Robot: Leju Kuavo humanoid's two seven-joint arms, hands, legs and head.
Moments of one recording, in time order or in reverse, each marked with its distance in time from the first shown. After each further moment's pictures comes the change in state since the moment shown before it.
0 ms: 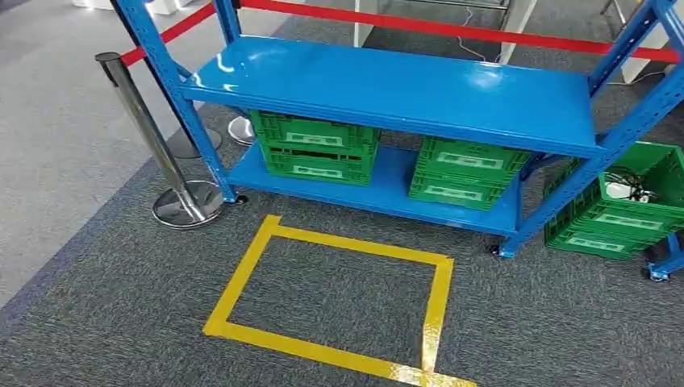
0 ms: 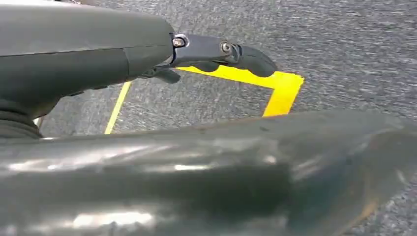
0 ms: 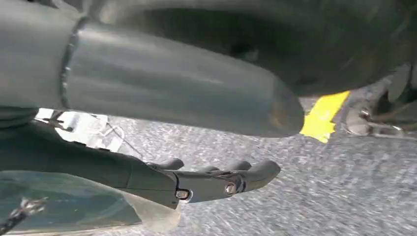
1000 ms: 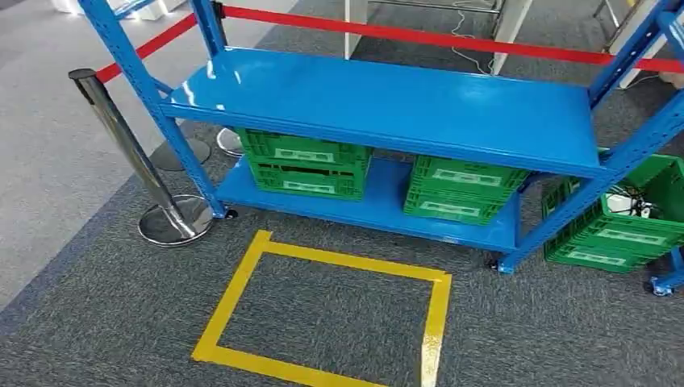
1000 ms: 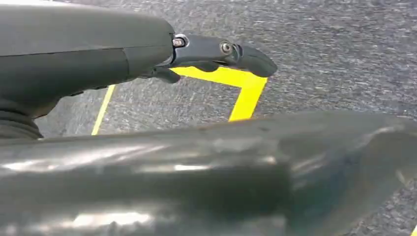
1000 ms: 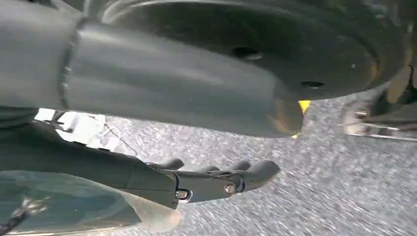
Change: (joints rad) left arm 0.003 -0.001 0.008 0.000 -0.003 0.002 0.000; right arm 0.004 0.000 0.000 0.000 0.002 0.004 0.003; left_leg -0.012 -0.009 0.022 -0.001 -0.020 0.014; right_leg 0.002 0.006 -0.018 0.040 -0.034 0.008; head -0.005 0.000
